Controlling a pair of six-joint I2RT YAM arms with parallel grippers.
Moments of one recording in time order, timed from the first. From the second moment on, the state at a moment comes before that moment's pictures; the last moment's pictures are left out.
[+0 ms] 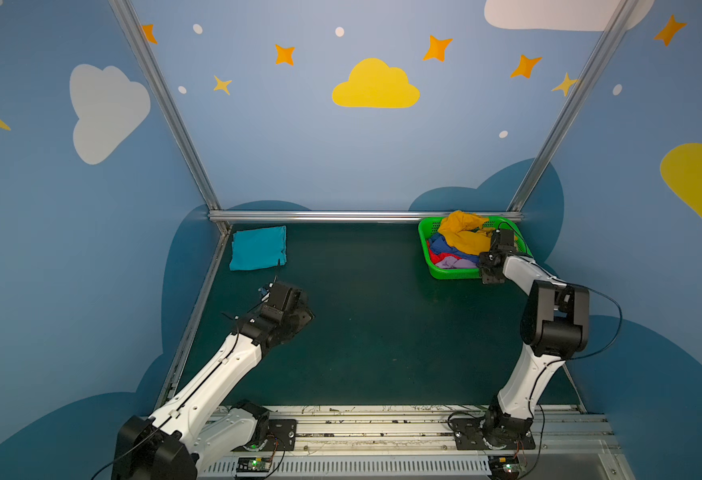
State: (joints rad) left arm -0.39 1.07 0.78 -0.64 -0.07 -1.05; right arm -0.09 1.97 1.44 -0.47 0.16 1.40
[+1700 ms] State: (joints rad) left arm -0.34 1.16 0.80 -0.57 0.04 -1.01; right arm -0.01 1.95 1.59 -0.49 0.34 0.56
